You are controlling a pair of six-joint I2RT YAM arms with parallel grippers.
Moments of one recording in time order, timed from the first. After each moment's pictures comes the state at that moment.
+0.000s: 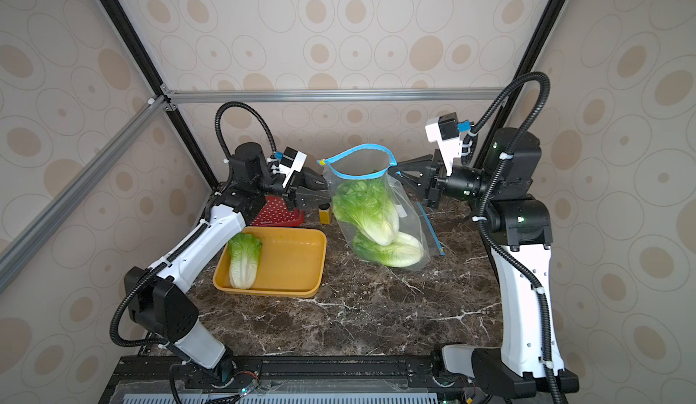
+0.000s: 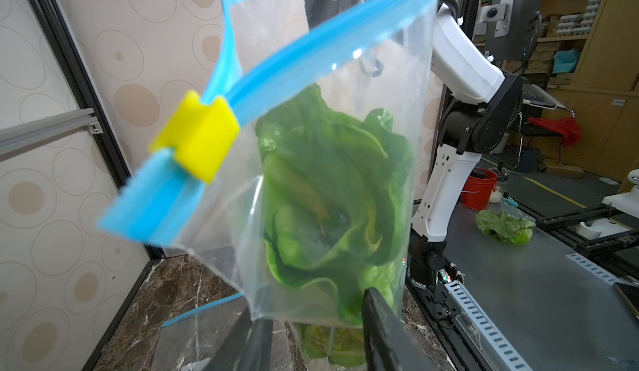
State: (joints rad) left arm -0.38 1.64 1.60 0.06 1.38 0.09; right arm 0.07 1.29 1.91 -0.71 -1.17 0.04
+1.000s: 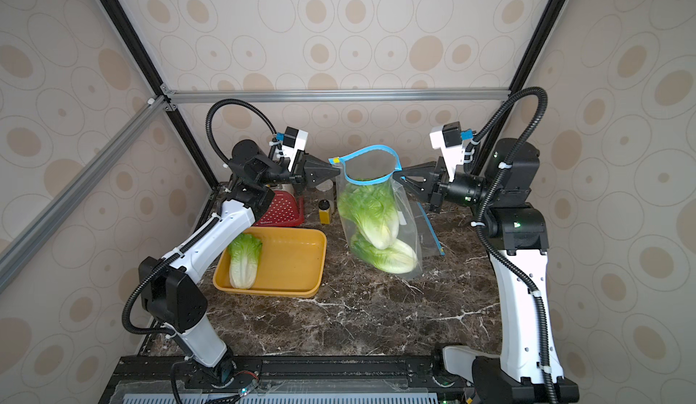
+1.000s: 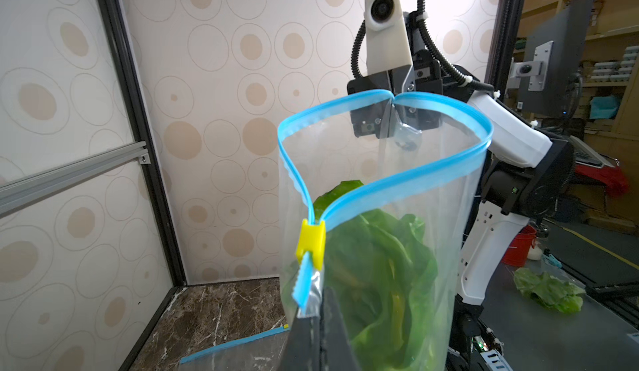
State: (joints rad) left arm -0.41 1.73 1.66 0.48 1.21 -0.34; right arm 0.01 1.23 1.77 -0.65 -1.15 0.07
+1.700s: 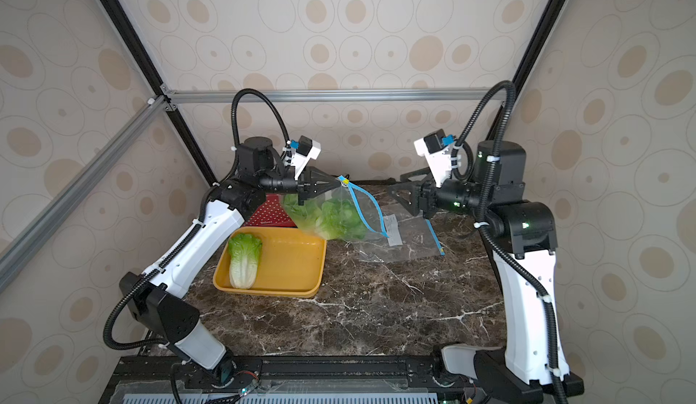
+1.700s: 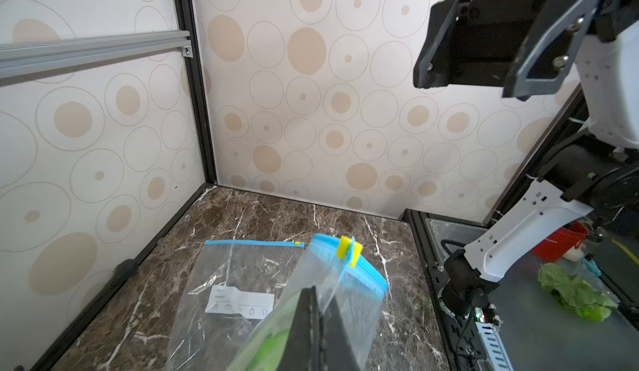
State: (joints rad) left arm -0.46 1.64 1.79 -0.40 0.98 0.14; right arm 0.20 1.32 2.02 -1.09 -0.76 -0.11
